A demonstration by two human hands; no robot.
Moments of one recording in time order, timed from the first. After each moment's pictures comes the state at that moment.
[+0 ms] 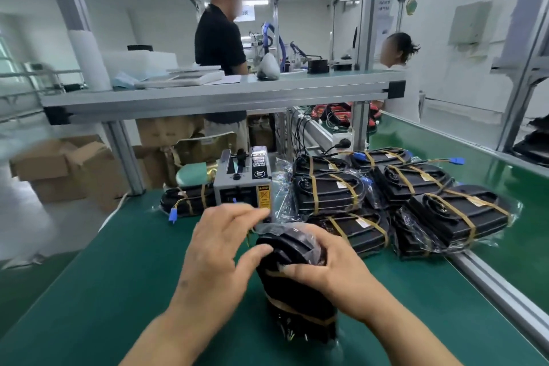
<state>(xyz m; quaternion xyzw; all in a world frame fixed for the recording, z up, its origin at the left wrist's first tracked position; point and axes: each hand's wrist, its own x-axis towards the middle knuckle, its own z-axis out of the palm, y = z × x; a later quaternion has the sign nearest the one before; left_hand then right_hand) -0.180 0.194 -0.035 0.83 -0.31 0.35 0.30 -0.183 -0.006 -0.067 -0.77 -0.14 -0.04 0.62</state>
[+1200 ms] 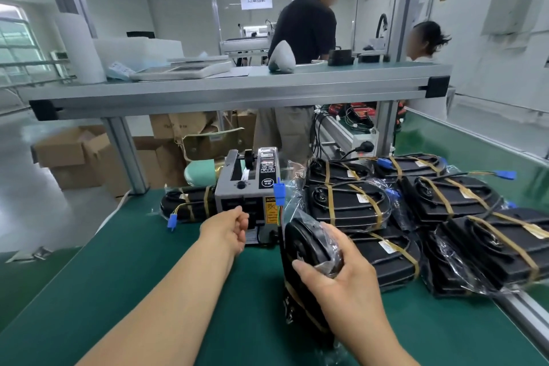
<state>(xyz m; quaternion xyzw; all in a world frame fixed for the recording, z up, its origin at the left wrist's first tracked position) 0.012 0.177 -0.068 0.54 0.30 -0.09 0.78 -0.130 0.003 -0.093 -0.77 0.01 -0.19 0.61</state>
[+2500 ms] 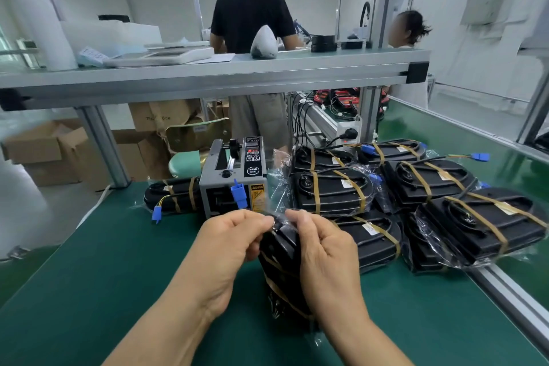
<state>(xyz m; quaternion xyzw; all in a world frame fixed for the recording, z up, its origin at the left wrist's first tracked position) -0.121 0.152 -0.026 0.69 -0.03 -0.03 0.73 -0.141 0.024 -0.062 -0.73 0.01 -0.26 0.63</state>
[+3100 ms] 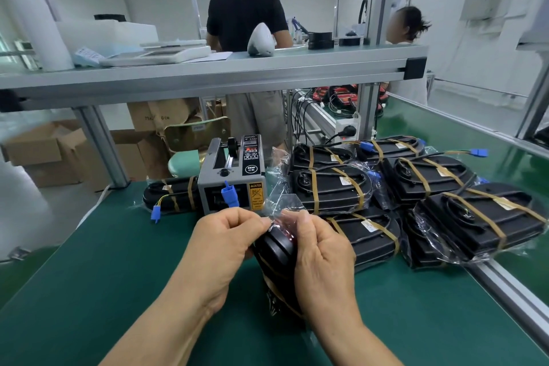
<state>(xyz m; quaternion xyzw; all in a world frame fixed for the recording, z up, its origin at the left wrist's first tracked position) -0.121 0.151 -0.026 0.71 -0.02 0.00 0.70 -0.148 0.033 -0.060 -0.71 0.03 -0.27 0.65</state>
